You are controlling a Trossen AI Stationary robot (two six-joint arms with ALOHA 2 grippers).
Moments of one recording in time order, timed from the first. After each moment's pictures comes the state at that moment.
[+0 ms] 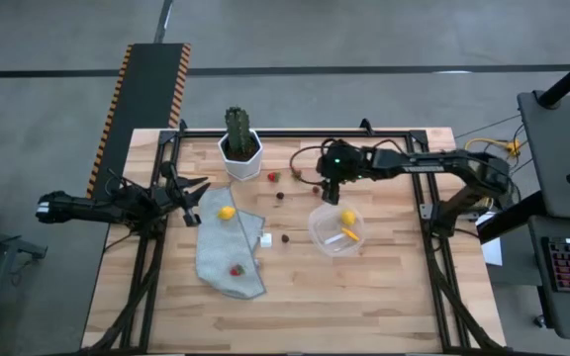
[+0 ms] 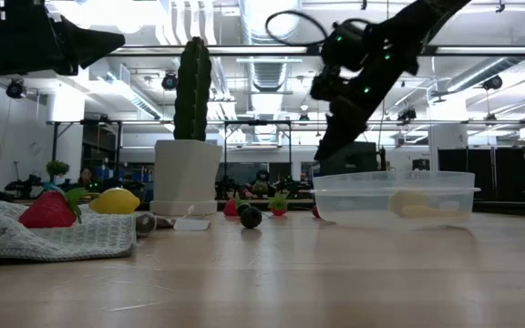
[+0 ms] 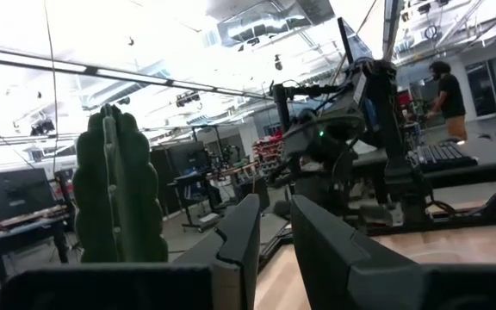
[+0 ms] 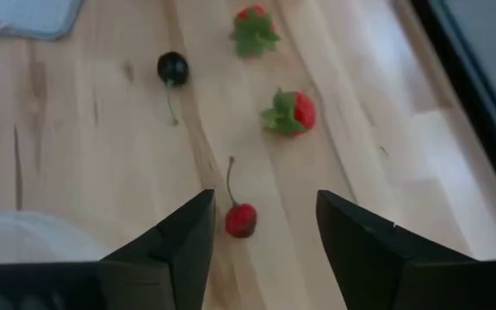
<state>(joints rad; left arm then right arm) -0.07 0.21 0.02 0.51 -0.43 0.43 -0.34 1.58 0.97 -0.28 -0.01 -0.16</state>
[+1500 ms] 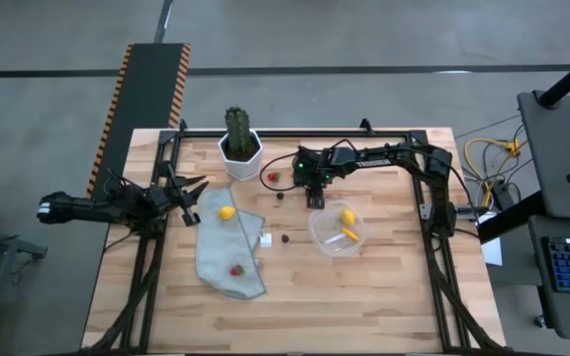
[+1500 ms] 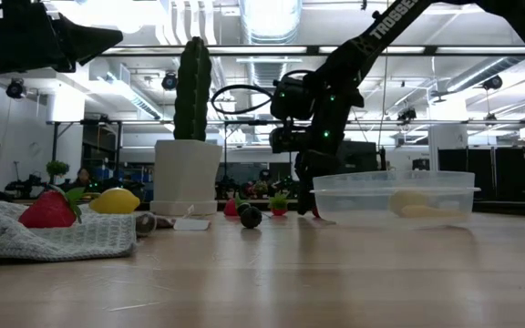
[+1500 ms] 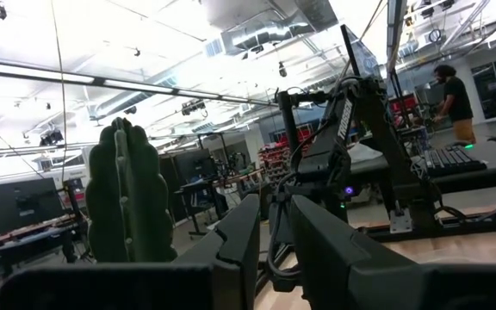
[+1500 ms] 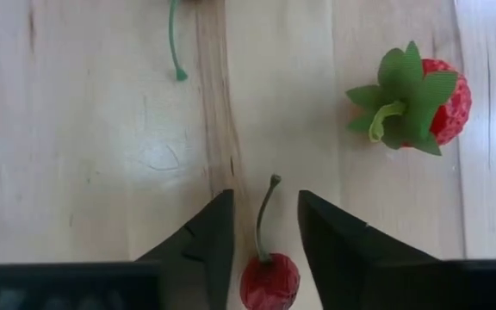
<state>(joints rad) -0.07 0.18 0.02 0.52 -0.43 0.46 -0.35 2.00 1.31 -0.52 -0.06 -0.31</state>
